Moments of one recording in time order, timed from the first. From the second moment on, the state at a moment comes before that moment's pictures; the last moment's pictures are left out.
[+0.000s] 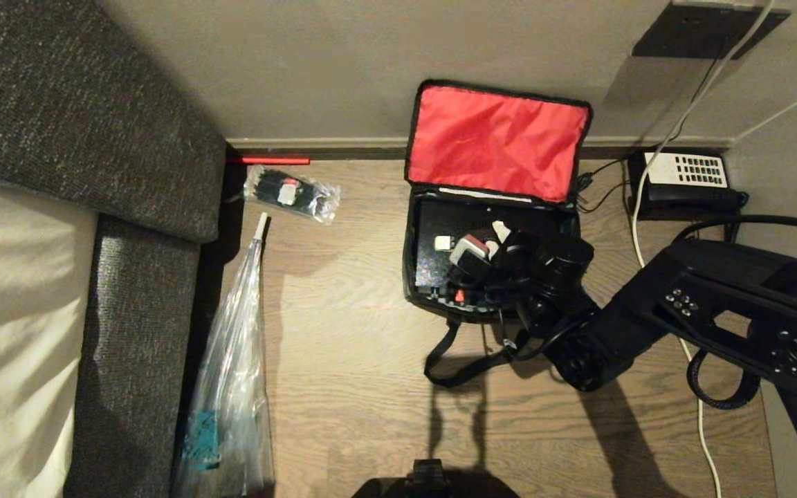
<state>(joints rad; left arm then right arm) 0.00 0.00 0.00 0.00 -0.01 0.05 0.50 2.32 -1.13 -1.40 -0.35 -1.25</state>
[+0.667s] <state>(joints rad) 0.00 0.00 0.00 0.00 -0.01 0.05 0.51 2.22 -0.95 -1.39 -0.34 -1.25</state>
